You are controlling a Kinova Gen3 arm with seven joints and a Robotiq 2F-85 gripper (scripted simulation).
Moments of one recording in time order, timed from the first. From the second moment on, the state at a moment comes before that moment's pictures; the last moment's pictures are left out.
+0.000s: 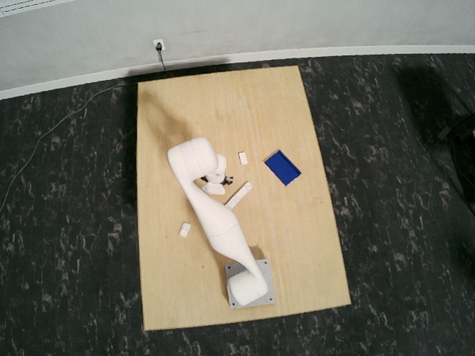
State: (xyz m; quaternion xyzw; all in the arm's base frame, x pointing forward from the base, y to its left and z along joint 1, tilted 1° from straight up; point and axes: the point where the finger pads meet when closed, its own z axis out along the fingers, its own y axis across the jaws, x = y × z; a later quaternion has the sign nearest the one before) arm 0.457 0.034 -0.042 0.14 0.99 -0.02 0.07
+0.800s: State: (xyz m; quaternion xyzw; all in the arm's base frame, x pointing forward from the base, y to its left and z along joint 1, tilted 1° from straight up) arm 0.457 0.034 -0.050 0.14 0.99 -0.01 0.07
